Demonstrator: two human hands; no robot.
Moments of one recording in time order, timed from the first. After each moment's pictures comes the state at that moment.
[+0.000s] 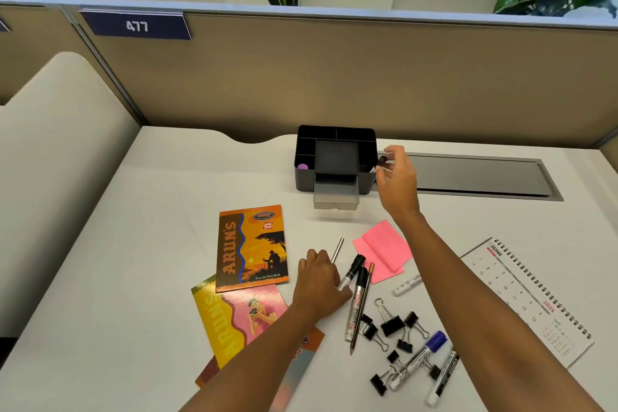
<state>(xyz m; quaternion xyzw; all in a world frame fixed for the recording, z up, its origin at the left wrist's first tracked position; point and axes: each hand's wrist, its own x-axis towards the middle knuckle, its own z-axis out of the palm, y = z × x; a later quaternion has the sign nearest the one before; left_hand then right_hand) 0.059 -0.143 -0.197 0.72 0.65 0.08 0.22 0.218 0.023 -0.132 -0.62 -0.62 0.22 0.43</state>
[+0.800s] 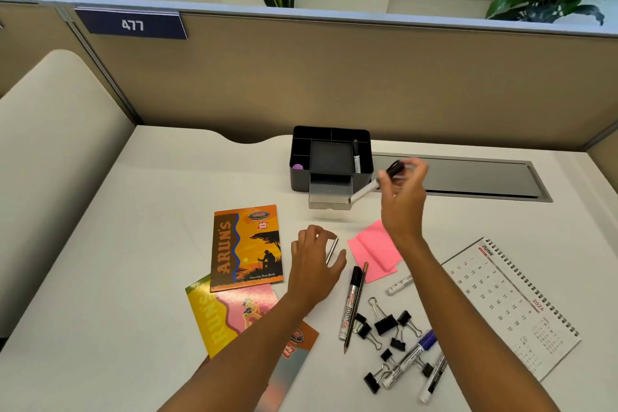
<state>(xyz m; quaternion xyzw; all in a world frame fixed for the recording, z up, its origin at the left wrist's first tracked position) 0.061 -0.127 -0.182 0.66 0.66 0.29 0.19 0.211 -0.039 -0.092 -0.60 -0.53 0.26 0.54</state>
